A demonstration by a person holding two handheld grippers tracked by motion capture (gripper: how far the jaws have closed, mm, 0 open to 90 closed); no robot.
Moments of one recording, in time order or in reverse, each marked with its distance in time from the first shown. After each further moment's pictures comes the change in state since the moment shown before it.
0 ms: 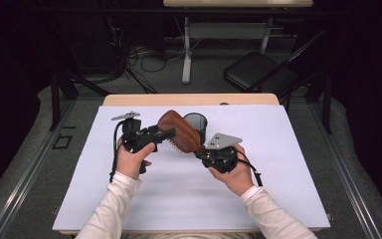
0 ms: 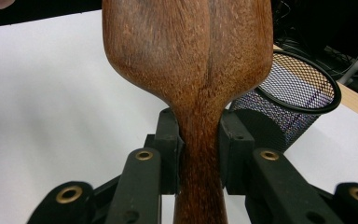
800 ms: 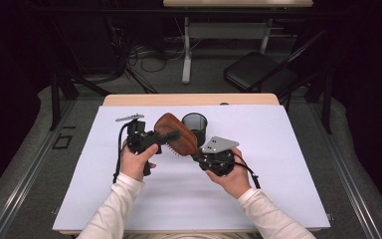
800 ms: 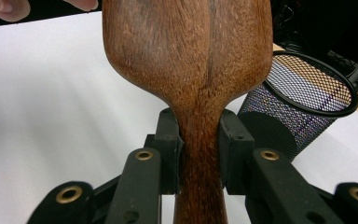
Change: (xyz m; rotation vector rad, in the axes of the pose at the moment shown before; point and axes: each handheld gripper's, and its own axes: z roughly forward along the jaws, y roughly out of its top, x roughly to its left) left arm 0.000 -0.006 0.010 0.017 -0.058 -0.050; right arm 0.009 -0.003 0.004 -0.013 0.007 -0.014
